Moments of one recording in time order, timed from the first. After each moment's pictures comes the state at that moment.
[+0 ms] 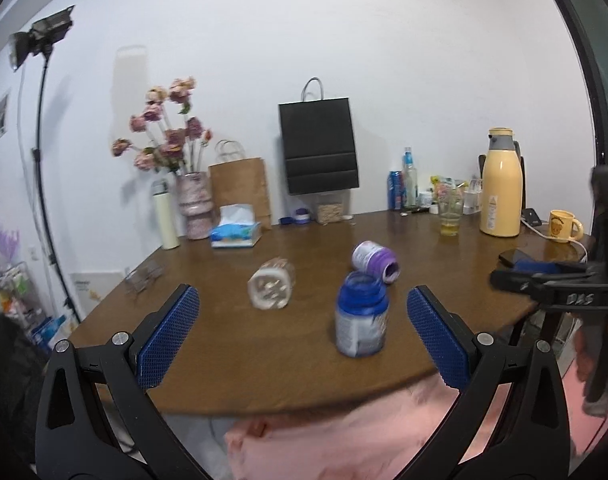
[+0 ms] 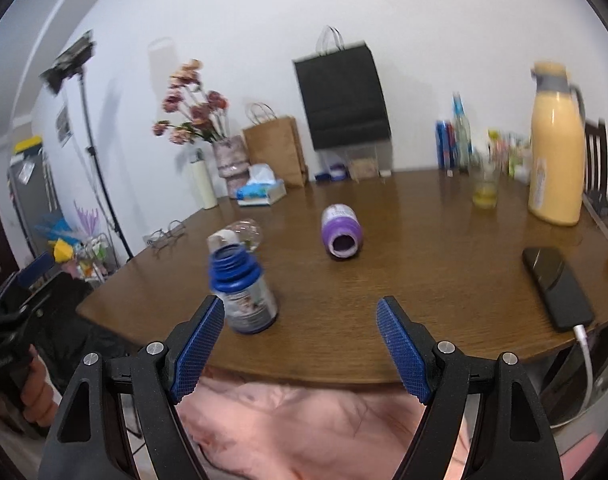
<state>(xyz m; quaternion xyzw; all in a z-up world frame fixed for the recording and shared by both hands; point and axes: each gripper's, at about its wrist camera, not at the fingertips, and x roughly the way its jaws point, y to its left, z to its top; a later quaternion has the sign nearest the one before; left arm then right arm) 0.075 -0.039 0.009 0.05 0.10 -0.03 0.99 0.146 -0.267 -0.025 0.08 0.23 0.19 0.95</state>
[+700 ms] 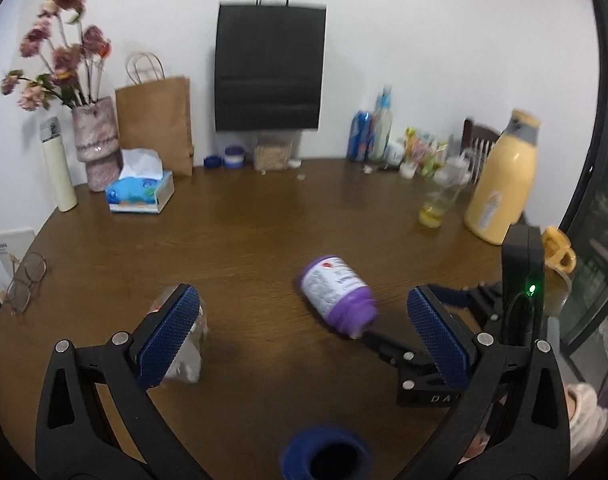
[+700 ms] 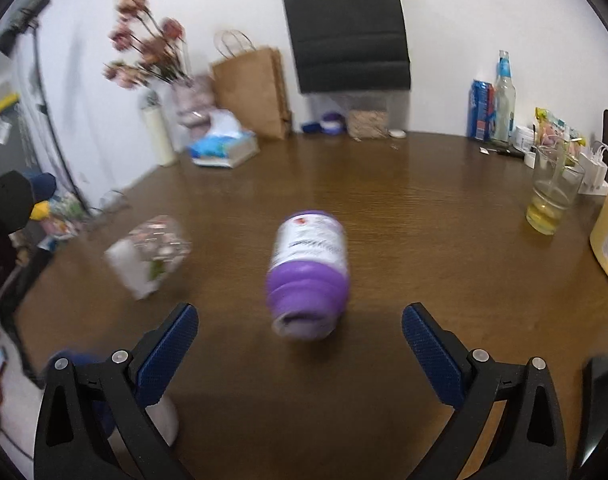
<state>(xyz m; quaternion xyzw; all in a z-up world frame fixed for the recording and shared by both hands) 0.325 -0.072 0.037 0.00 0.29 -0.14 0.95 0.373 -0.231 -0.046 0.01 0.34 0.19 0.92</state>
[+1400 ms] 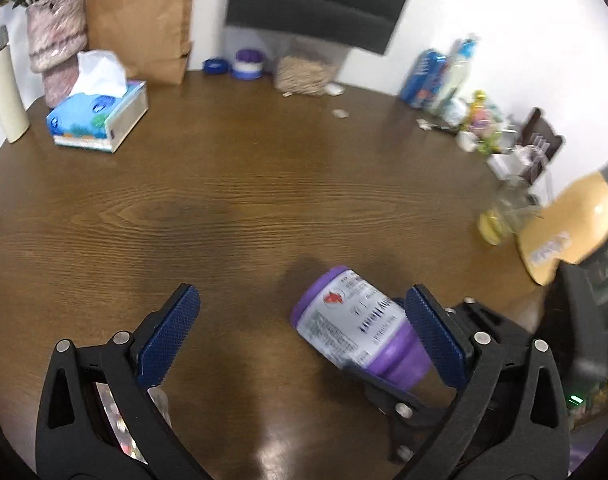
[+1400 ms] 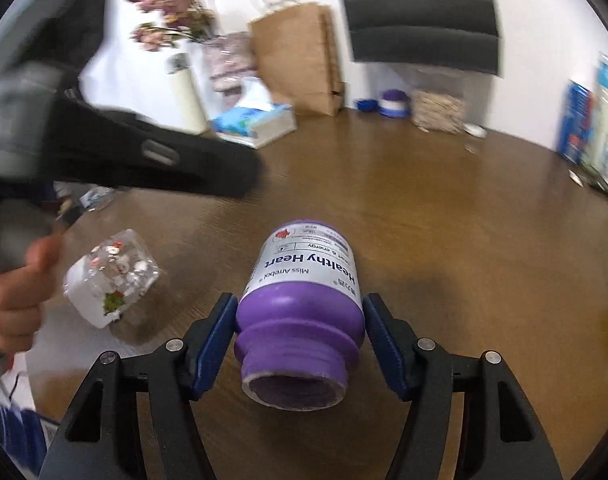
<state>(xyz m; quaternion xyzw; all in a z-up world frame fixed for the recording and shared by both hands) 0.525 -0.071 -0.019 -0.09 0.47 -0.09 0.87 0.500 -0.223 -0.068 -0.04 0.37 0.34 0.87</state>
